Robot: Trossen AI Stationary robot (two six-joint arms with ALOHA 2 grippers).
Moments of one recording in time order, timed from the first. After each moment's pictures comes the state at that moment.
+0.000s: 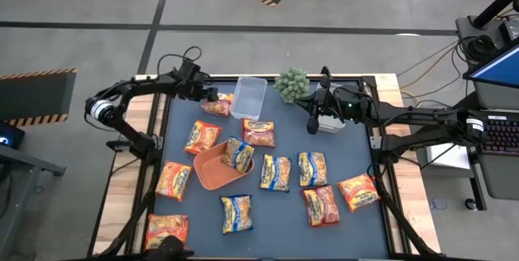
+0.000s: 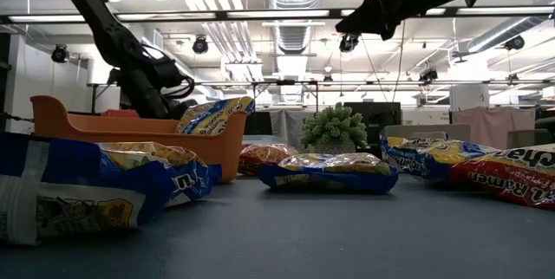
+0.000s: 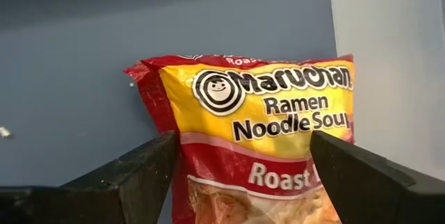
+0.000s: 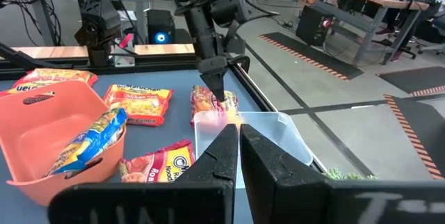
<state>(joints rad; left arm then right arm) 1.01 1.56 0.74 -0.22 0.27 -0.38 -0.28 1.07 0.71 0.16 0.05 -0.12</state>
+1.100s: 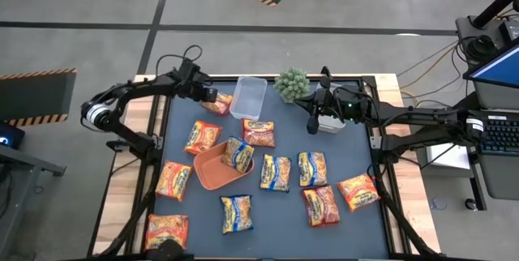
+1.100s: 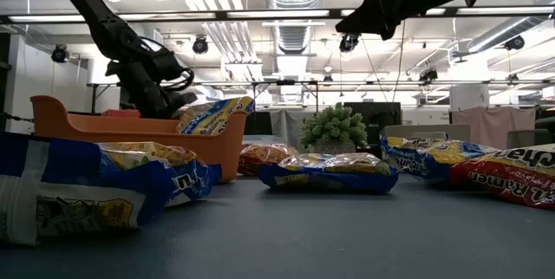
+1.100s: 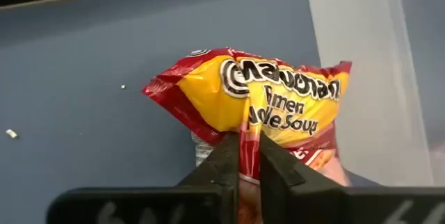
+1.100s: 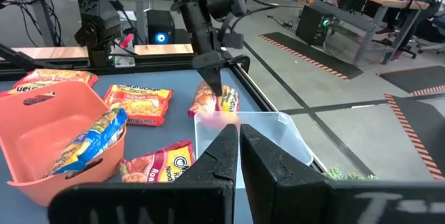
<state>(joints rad) 0.99 1.49 0.74 -0.26 0.26 -0.33 -0.28 1.07 0.71 0.16 0.05 -0.11</state>
